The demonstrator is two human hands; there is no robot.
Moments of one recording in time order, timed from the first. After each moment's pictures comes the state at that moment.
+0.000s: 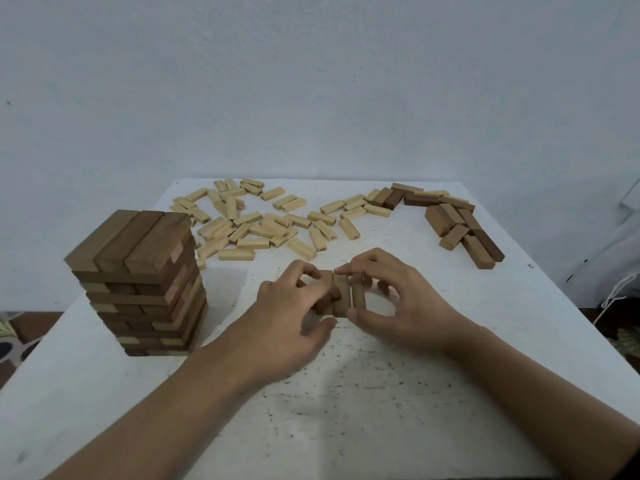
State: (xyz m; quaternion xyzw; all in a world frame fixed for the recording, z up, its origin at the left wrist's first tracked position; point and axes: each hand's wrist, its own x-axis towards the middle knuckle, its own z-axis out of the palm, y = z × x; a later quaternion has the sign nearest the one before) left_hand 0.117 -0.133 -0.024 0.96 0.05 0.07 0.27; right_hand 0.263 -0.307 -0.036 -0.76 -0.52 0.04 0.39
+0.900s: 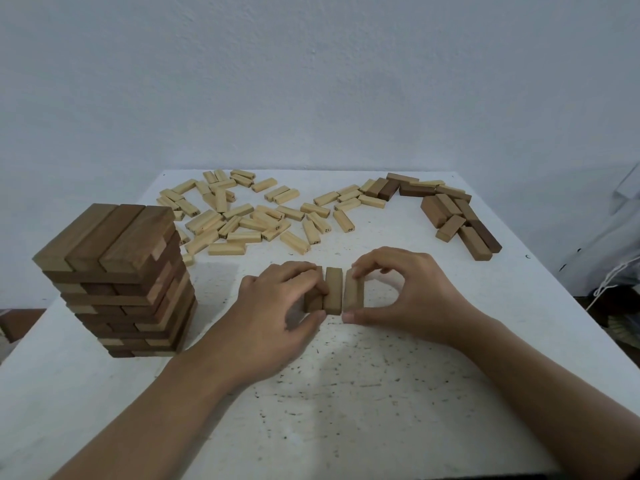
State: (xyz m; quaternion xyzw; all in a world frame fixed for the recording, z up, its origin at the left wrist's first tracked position) left_hand 0.115 -0.129 -0.028 0.96 0.03 0.11 0.27; right_hand 0.270 -0.316 -0.029 -0.81 -0.47 0.03 0.34
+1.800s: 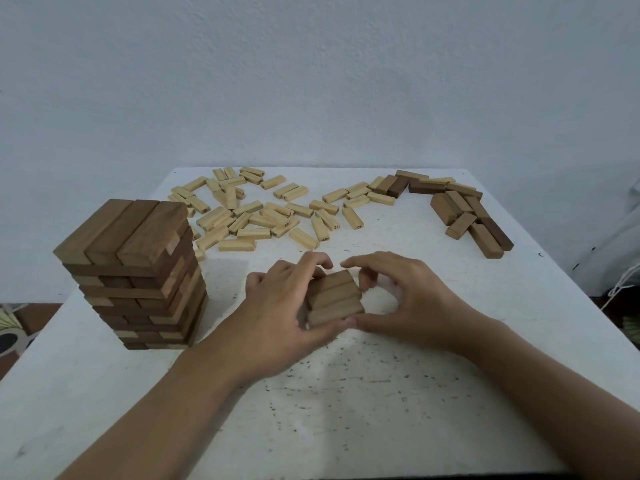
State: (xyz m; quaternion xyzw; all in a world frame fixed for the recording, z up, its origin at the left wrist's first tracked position) left_hand 0.109 -0.135 -0.017 0.95 0.07 0.06 0.30; right_hand 0.266 -0.310 -0.039 -0.79 -0.53 0.04 0.30
